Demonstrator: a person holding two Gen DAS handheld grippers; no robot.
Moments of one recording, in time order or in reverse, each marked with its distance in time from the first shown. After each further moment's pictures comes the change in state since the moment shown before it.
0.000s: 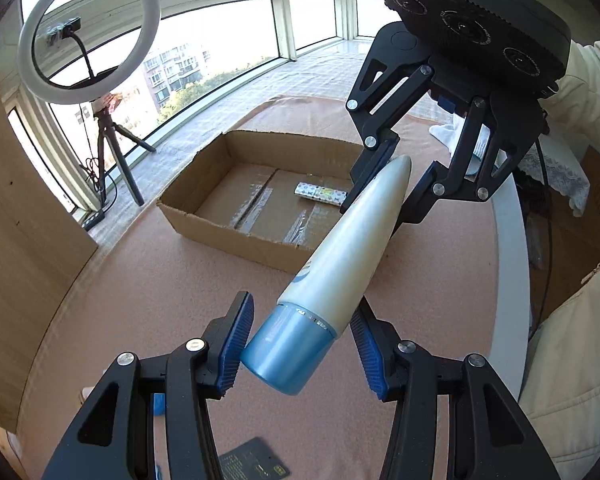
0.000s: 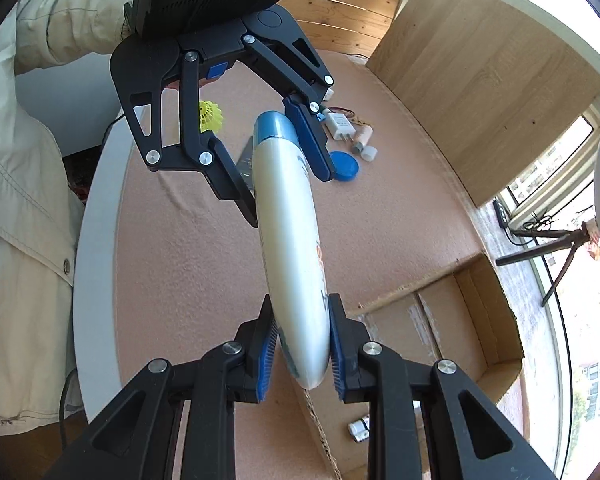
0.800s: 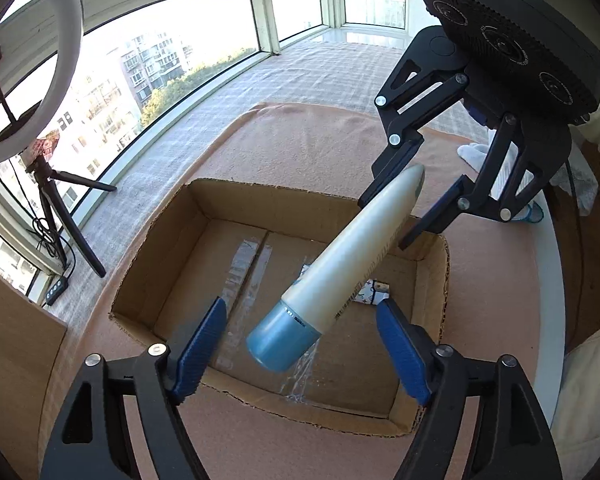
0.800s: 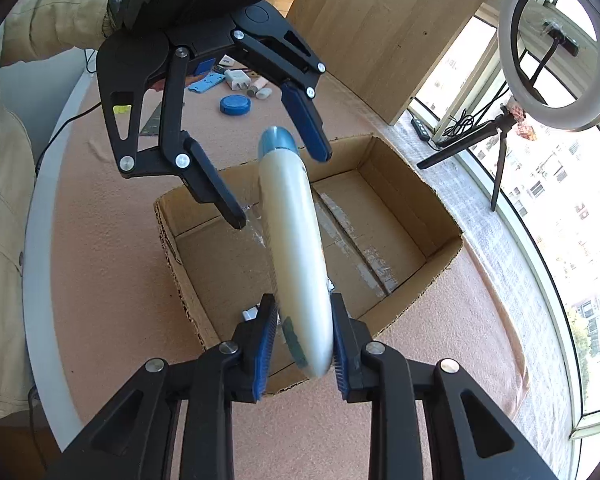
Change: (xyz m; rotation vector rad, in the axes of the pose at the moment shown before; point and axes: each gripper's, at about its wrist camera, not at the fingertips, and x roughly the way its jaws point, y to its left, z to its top) left arm 0.114 0.008 0.115 0.042 0.045 0.017; right arm -0.001 -0.069 -0.091 0.157 0.048 -0.110
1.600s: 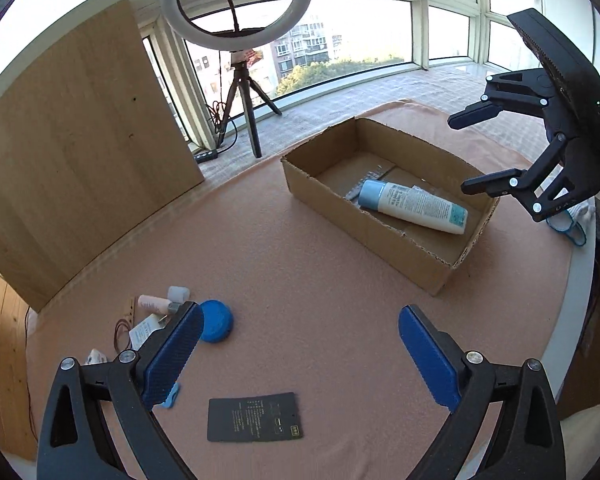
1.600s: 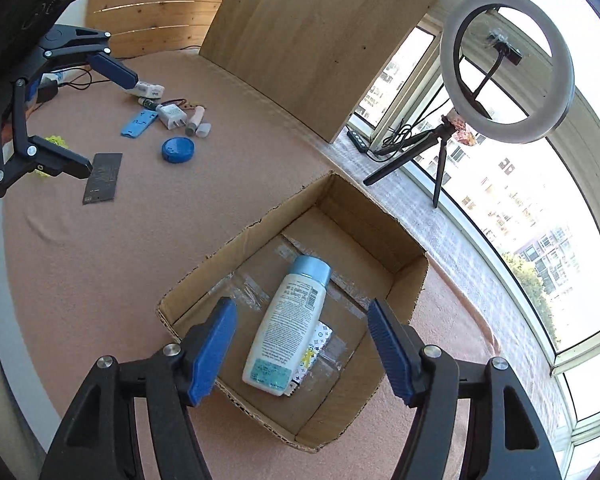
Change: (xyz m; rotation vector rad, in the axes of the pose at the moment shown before) left arm -0.143 0.005 -0.158 -0.429 -0.004 0.332; right arm -0.005 0.063 0.079 0.226 -0.031 -0.267
